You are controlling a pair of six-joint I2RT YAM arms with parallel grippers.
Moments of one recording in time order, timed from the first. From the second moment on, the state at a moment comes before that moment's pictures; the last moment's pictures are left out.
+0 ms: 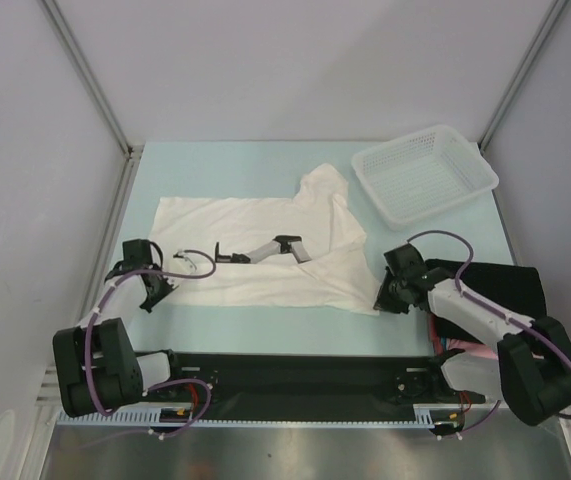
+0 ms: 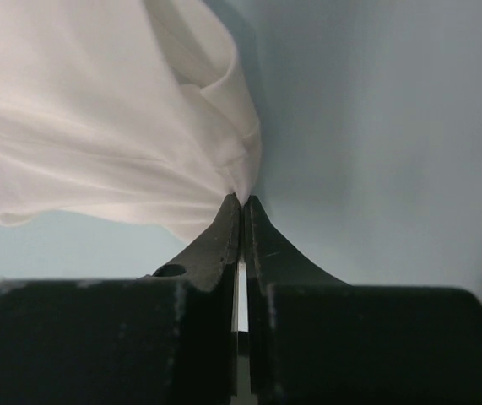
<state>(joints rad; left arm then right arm) 0.22 1.21 0.55 -0.51 -0.07 1.05 0.42 1.24 0.58 -0.45 0.00 0.74</state>
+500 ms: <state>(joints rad) 0.30 1.21 0.73 -0.92 -0.04 1.15 0.46 1.02 0.60 -0.75 0.13 0.85</state>
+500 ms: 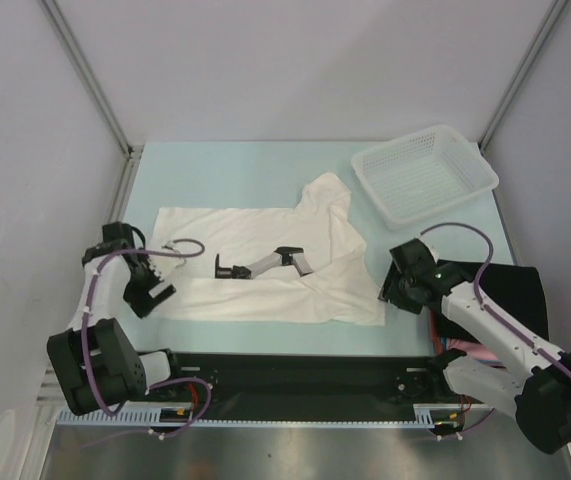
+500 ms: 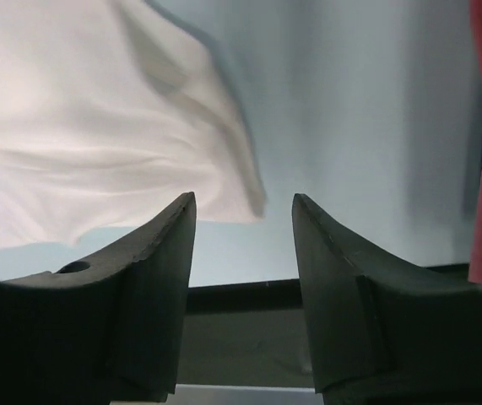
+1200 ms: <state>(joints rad) 0.27 2.09 1.65 -0.70 0.09 0.42 0.43 2.06 1.62 -0.41 0.10 0.15</state>
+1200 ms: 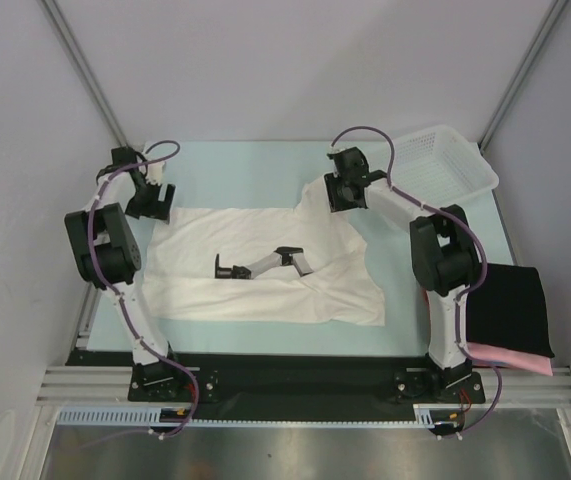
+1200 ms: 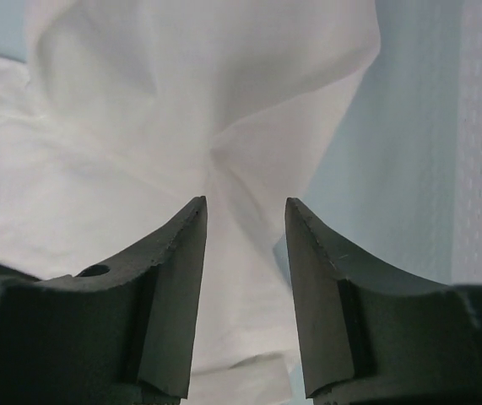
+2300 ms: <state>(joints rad) 0.25 2.23 1.76 -0.64 0.00 0.31 0.29 2.12 1.54 -0.39 0.07 0.21</state>
